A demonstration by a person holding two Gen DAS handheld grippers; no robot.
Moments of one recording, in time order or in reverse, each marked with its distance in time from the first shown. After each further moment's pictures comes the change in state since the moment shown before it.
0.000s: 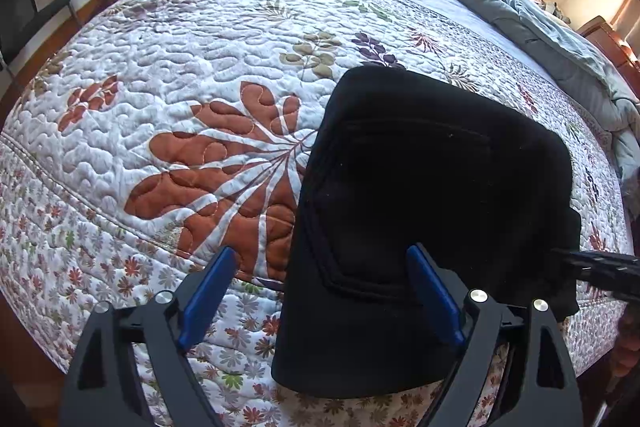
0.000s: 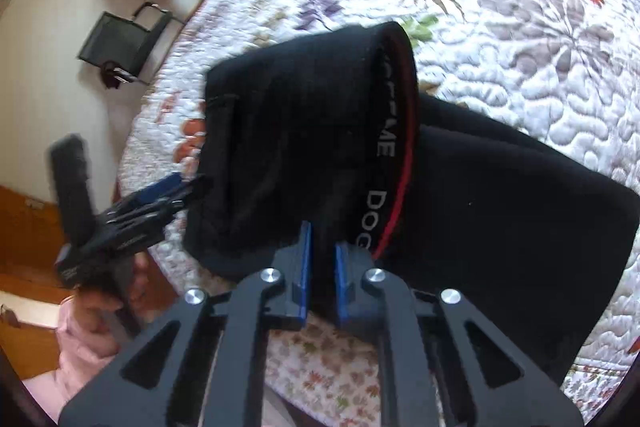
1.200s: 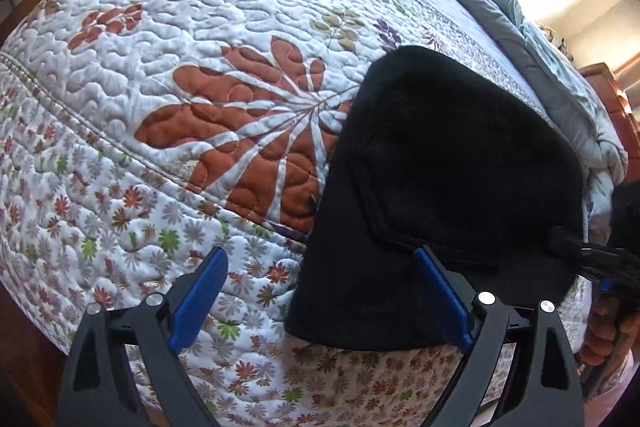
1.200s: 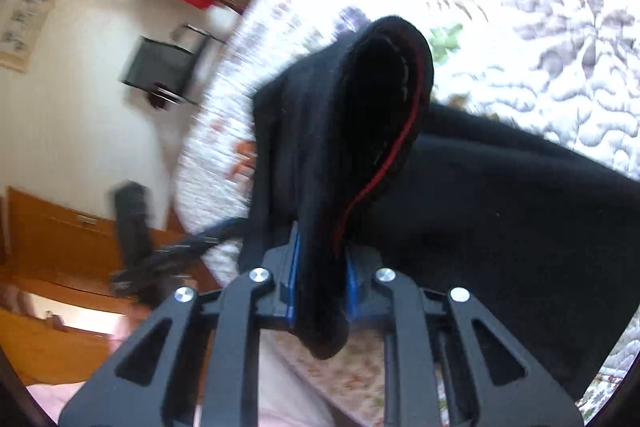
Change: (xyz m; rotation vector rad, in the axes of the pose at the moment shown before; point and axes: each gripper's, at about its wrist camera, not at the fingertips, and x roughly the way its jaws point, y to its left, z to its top) left arm -0.004 0.031 -0.019 -0.173 0.077 -0.135; right arm -0.024 -0.007 0.006 0.046 -0.045 0.212
